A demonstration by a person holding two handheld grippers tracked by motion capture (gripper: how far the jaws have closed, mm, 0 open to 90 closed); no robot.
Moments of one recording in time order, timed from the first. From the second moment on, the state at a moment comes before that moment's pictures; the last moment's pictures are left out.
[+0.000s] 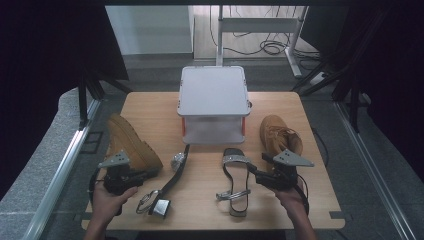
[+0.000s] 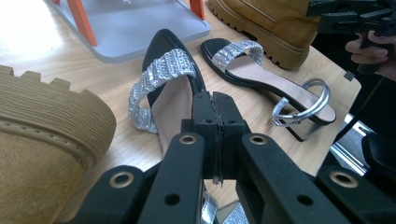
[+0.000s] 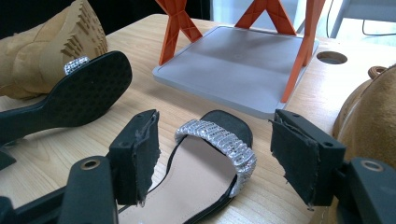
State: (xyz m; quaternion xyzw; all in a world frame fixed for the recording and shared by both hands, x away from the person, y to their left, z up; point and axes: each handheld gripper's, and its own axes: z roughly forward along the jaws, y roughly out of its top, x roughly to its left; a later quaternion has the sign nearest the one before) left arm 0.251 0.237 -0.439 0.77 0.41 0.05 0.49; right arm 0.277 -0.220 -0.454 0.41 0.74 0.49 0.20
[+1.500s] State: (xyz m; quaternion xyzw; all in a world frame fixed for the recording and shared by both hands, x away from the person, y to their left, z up) left arm 0.267 0.201 -0.475 0.81 0.42 0.08 0.39; right arm 0.277 -0.217 -0.458 0.42 0.74 0.48 0.22
